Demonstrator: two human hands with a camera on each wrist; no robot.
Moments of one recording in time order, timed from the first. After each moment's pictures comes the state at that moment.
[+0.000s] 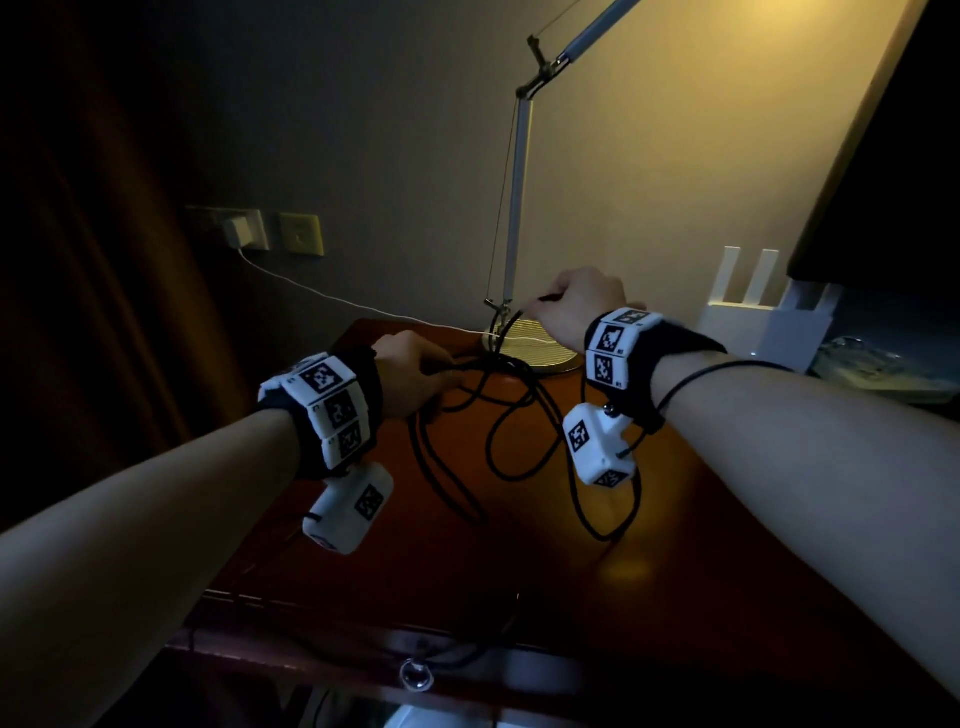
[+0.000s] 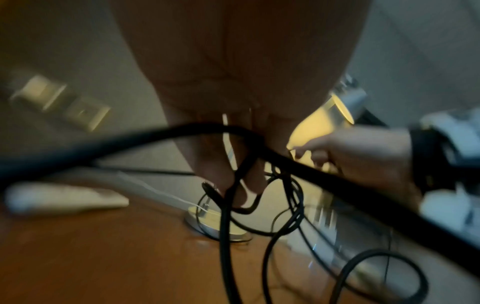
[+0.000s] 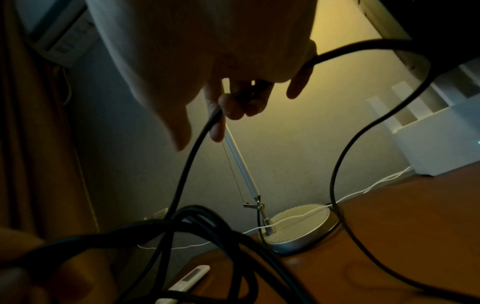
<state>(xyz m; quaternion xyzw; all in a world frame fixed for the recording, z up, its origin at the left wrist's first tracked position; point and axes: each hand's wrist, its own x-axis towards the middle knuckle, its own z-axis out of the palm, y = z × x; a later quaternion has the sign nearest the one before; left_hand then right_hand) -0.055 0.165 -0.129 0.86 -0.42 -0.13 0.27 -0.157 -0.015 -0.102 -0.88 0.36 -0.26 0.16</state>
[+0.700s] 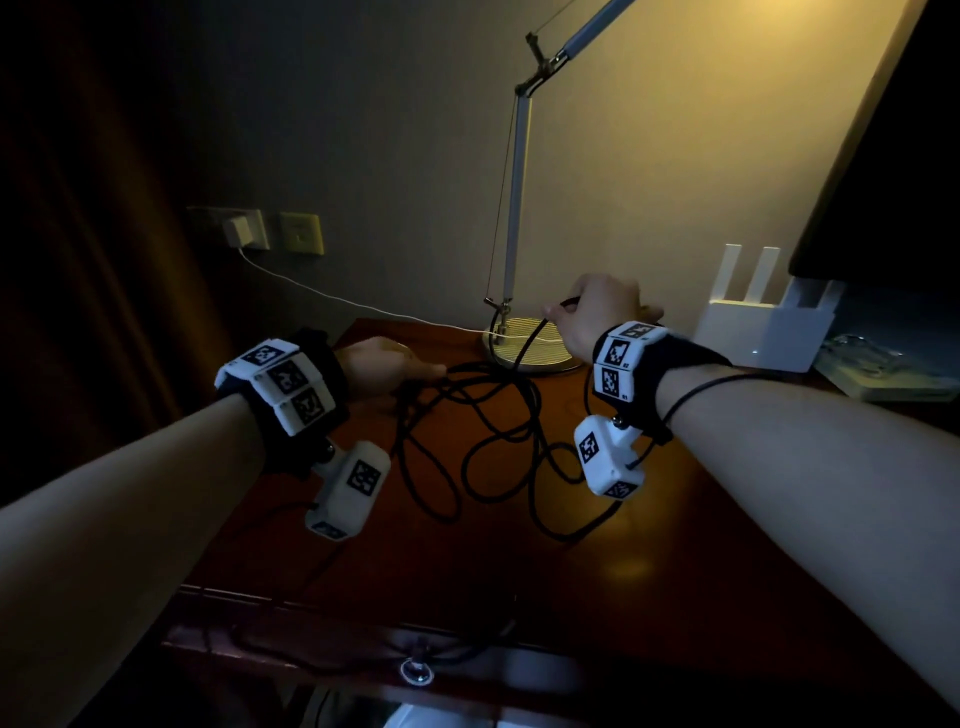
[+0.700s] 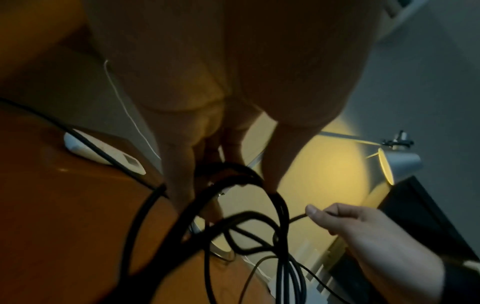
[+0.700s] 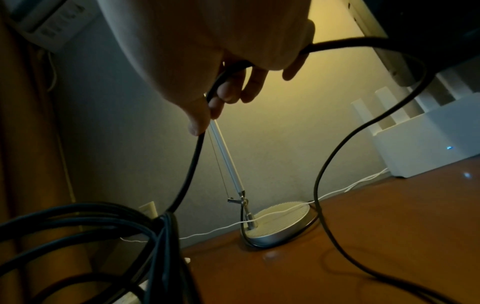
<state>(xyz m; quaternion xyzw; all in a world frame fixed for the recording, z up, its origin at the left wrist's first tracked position) -0.039 0.173 -0.130 0.81 -0.28 -0.31 0.41 -0.165 -0.019 -0.111 -0.86 0.43 -0.26 0.09</state>
